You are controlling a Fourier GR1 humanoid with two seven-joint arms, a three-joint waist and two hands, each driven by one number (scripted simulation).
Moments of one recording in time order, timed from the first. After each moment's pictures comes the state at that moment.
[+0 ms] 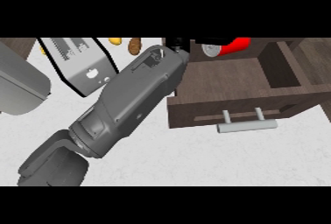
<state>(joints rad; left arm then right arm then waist) -1.40 0.00 -0.50 -0.48 0.82 0.69 -0.09 0.37 -0.03 -0.65 -2.29 -0.53 0.45 0.30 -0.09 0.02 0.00</state>
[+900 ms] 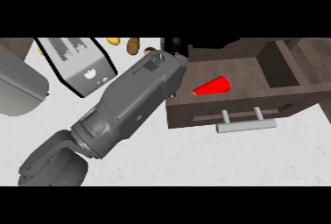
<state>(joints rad) -1.39 0.00 -0.59 -0.45 0.96 0.78 -0.19 0.31 -0.06 -0.66 -2.32 -0.49 0.44 0.29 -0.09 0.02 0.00</state>
